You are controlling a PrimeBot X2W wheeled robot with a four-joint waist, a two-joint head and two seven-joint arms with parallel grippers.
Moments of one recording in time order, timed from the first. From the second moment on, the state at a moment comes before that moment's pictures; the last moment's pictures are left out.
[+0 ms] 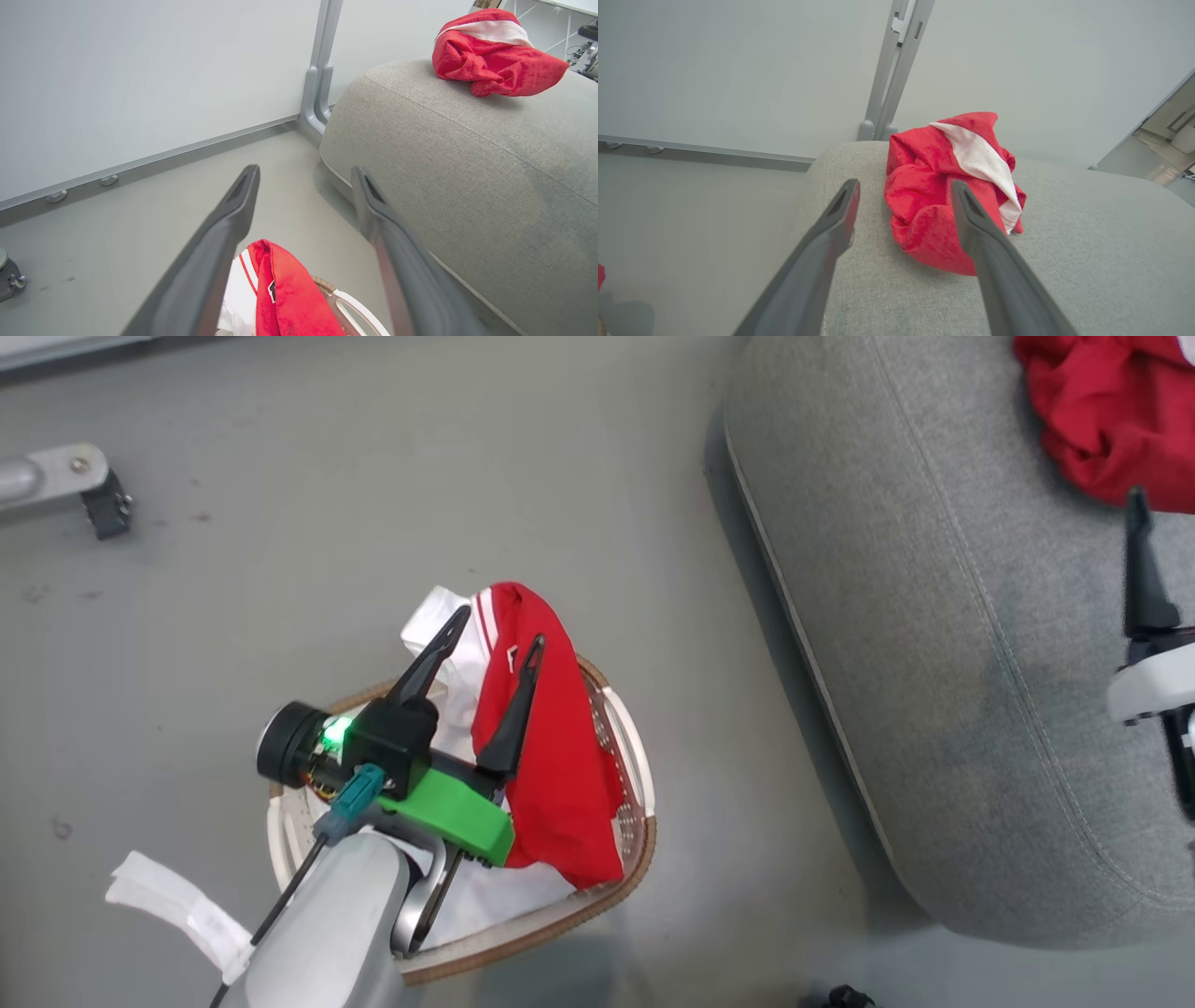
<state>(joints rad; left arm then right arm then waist) -0.43 0.16 -0.51 0.32 -0.29 -0.09 -0.26 -0.46 -0.35 -0.12 0.32 0.14 0.13 -0.26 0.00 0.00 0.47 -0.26</state>
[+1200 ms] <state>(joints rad) 0.02 0.05 0.04 0.30 -0.18 -0.10 -0.26 -0.12 -0.11 0.04 0.29 0.20 0.13 -0.26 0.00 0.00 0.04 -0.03</state>
